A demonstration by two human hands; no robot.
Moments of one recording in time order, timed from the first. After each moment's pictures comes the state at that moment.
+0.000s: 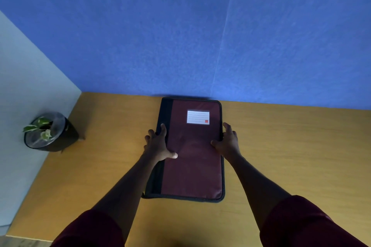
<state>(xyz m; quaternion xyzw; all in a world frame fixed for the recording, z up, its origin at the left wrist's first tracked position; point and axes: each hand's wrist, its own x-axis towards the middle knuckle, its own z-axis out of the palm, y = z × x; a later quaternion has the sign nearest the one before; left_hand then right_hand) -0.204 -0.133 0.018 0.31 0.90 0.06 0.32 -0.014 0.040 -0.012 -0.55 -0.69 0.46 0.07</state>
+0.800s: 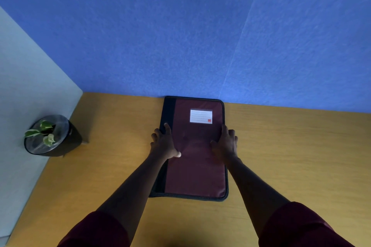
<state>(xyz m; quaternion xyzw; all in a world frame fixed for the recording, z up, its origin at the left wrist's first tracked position) -0.230 -0.121 0.008 0.32 0.89 0.04 0.31 -0.060 0.016 -0.012 -0.55 -0.76 0.34 0.02</state>
